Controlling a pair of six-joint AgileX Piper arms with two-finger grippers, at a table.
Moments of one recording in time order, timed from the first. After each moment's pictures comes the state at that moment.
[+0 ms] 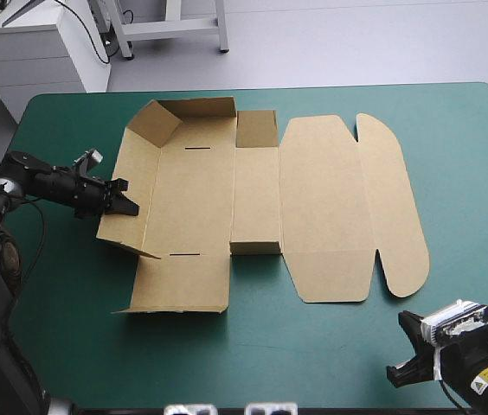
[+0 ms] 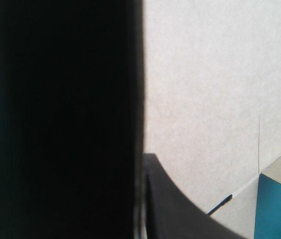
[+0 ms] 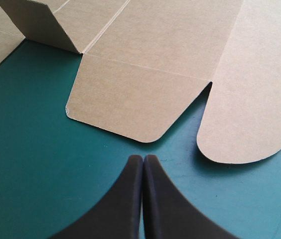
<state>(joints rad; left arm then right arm) 0.26 2.00 -1.42 -0.85 1.22 0.67 0.17 0.25 -0.40 0.31 0.77 -0.29</state>
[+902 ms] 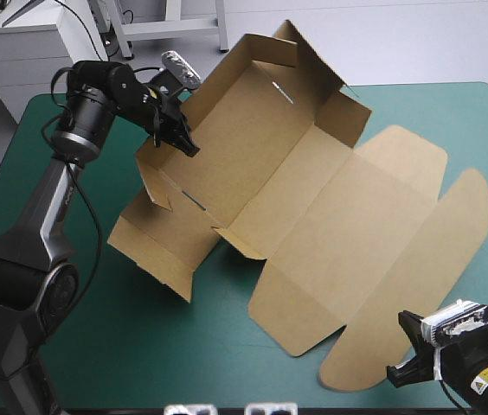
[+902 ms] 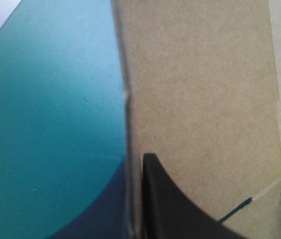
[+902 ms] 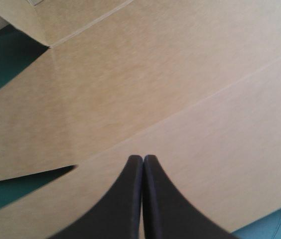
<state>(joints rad) -0.33 1.91 -2.11 -0.16 1.24 0.67 0.17 0.25 -0.40 0.31 0.77 -0.29</state>
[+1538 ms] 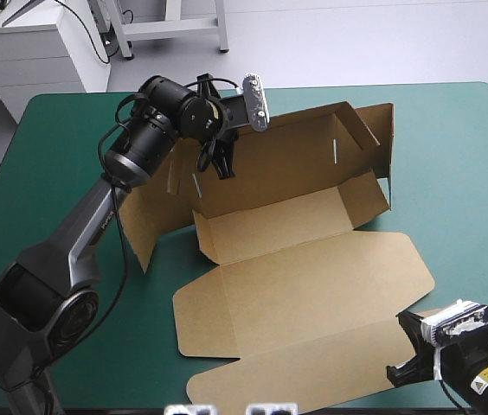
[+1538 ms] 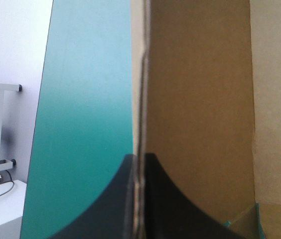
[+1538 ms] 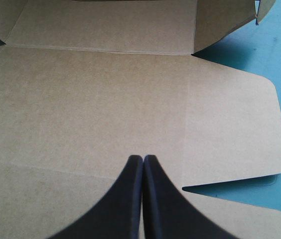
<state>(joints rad) -0.60 1.89 -2.09 0.05 1.13 0.91 0.17 0.25 -0.40 0.31 0.77 -0.29</state>
